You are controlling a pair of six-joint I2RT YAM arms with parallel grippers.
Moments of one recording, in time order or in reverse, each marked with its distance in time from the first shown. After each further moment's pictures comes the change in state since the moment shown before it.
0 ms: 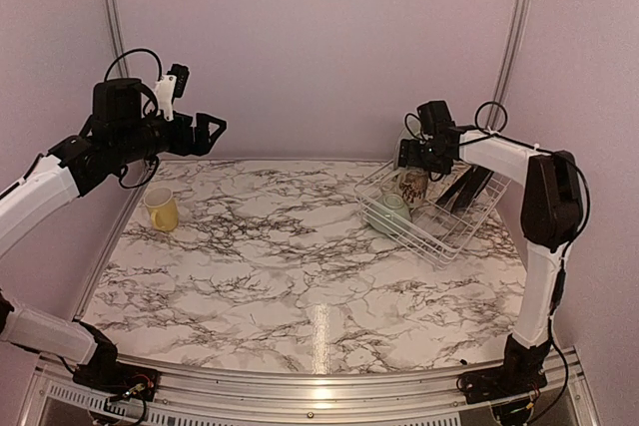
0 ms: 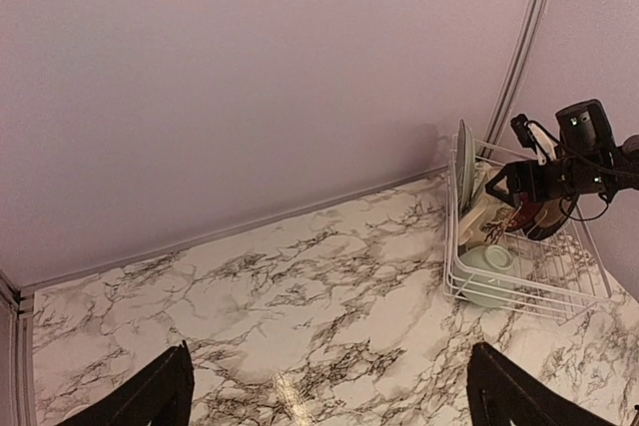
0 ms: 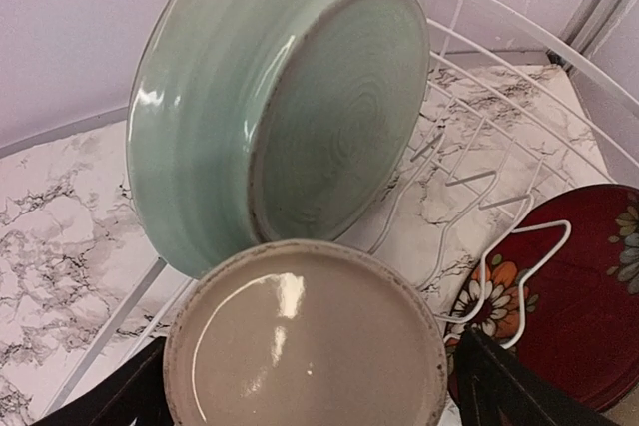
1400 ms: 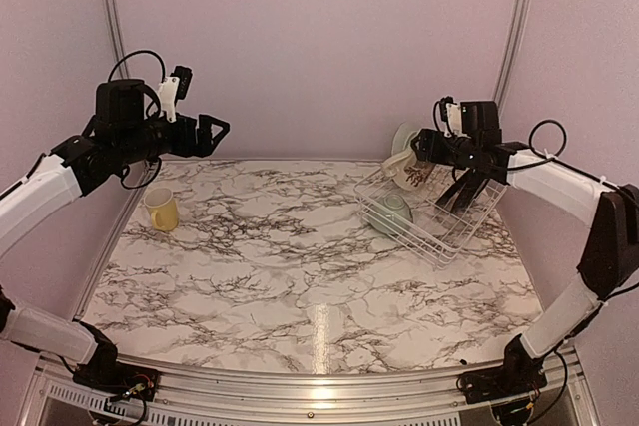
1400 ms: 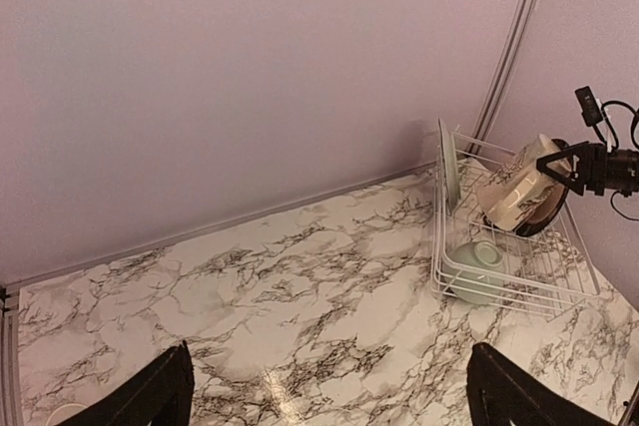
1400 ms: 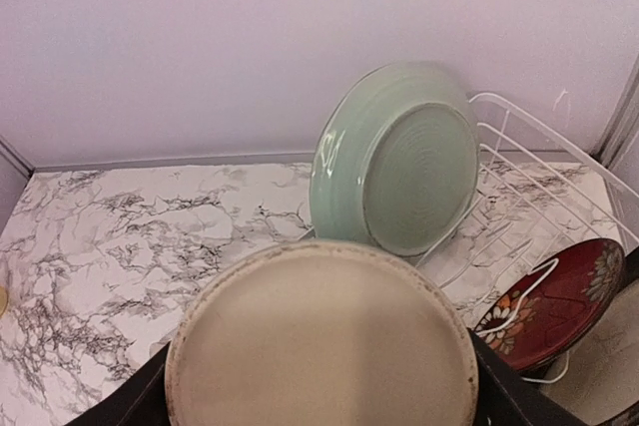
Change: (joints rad) left arm 0.000 0.007 0.000 0.000 0.033 -0.017; right arm -0.007 -0.426 -0.378 0.274 -0.230 -0.098
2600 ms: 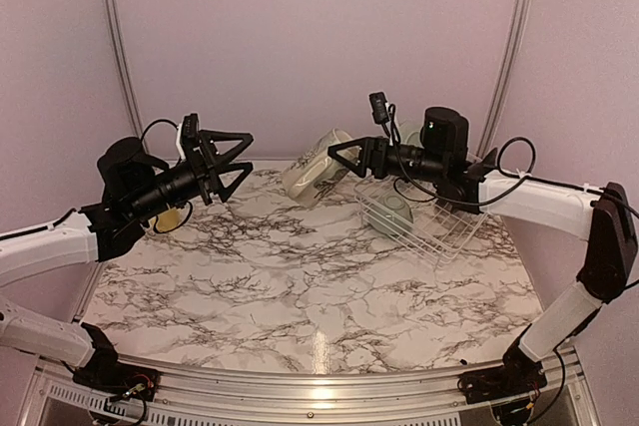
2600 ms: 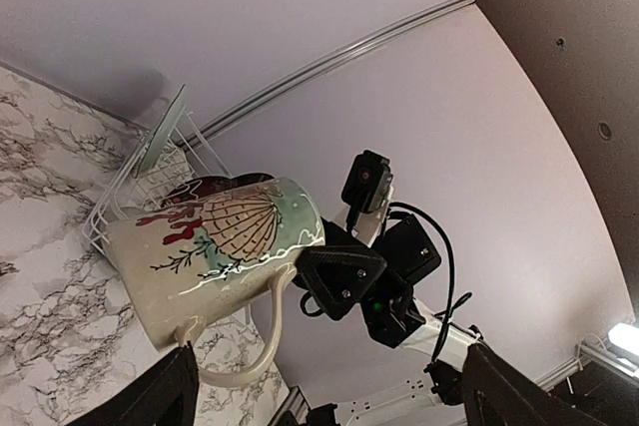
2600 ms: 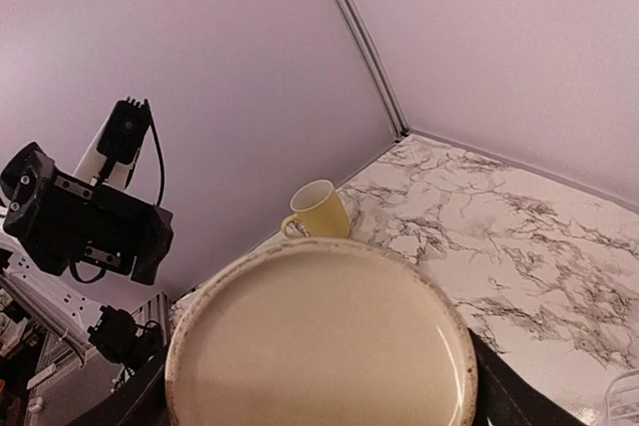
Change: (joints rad) left arm -0.190 -0.095 -0.452 0.730 0.245 -1.011; right arm 0.313 -0.035 -0.165 0.473 -0.566 0.156
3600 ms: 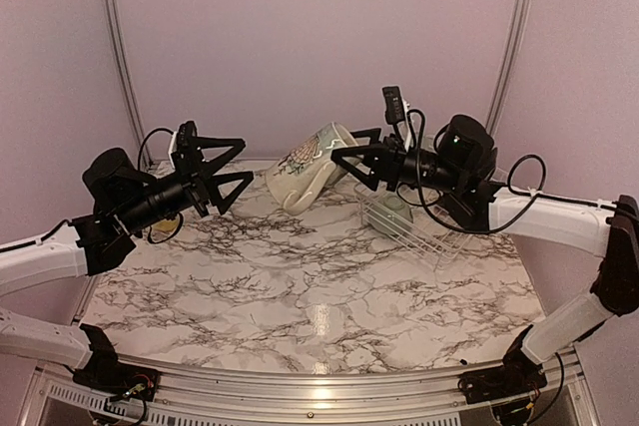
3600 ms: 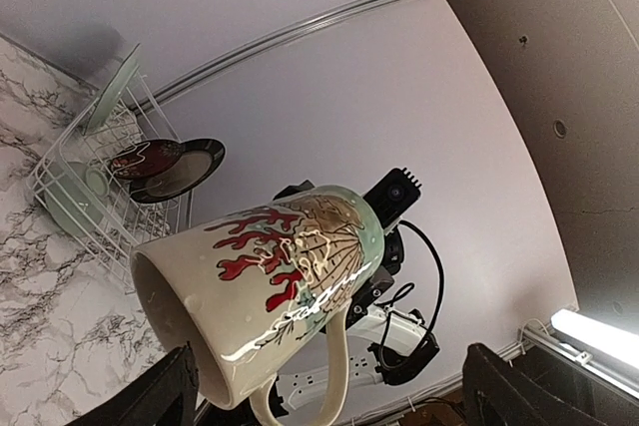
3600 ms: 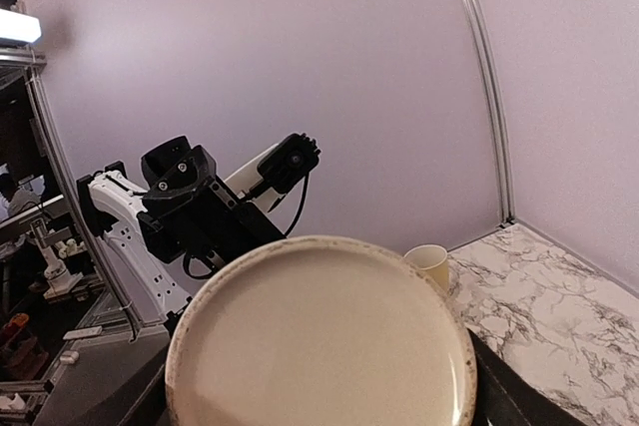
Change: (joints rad) left arm -0.069 -0.081 -0.075 0.077 0.034 -0.141; right arm 0.080 -0.105 -0.137 0.373 -0.190 0.026
